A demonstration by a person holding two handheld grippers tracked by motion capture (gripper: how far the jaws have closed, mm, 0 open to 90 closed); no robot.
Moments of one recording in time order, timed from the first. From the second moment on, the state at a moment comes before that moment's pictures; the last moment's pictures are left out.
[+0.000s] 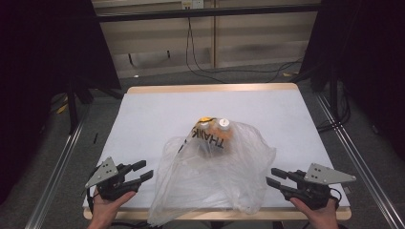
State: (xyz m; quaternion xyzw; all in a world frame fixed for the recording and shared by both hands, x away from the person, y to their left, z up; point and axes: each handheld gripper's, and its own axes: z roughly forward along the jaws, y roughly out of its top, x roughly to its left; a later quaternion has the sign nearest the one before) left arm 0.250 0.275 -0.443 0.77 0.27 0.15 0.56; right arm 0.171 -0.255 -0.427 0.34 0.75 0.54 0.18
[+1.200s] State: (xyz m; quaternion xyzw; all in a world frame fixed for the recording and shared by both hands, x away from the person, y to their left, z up) left arm 0.206 0.270 -0.421 0.76 0.24 0.13 0.59; right arm 0.159 -0.185 -0.420 0.27 0.82 0.50 0.10
